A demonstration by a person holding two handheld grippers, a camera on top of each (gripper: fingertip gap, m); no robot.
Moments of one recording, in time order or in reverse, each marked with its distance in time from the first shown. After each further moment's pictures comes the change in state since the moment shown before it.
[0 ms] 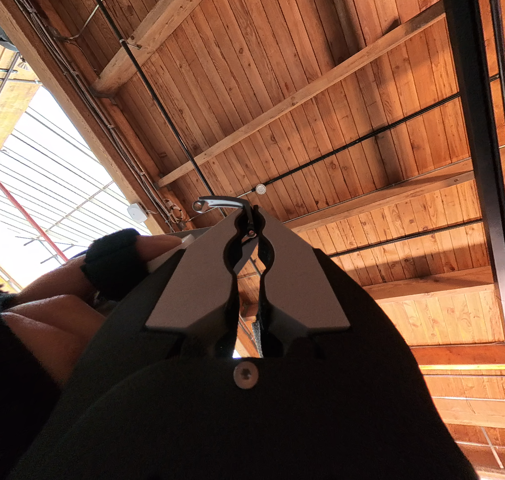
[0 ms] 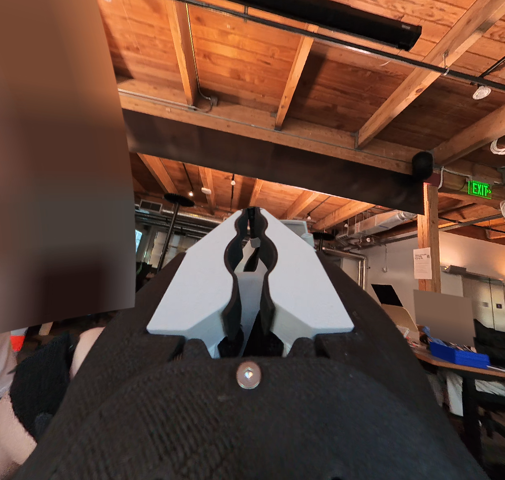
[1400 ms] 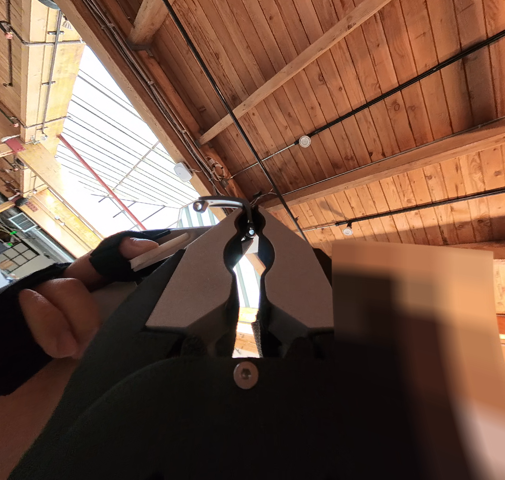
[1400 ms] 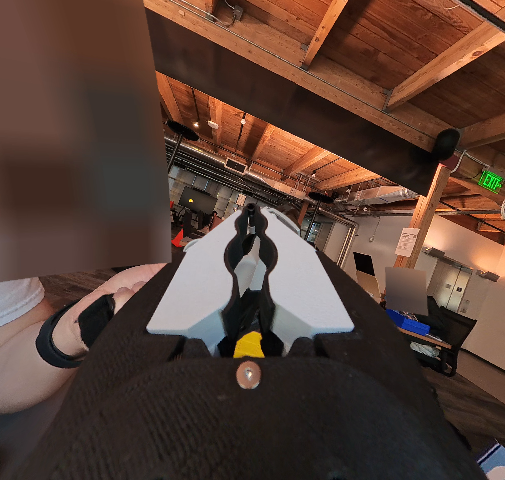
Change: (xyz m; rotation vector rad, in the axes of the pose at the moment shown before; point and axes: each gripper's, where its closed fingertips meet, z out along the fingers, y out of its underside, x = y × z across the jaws) left arm -0.011 0.016 0.008 -0.206 -0.168 0.107; right arm -0.004 -0.011 -0.017 -0.254 -0.094 -0.167
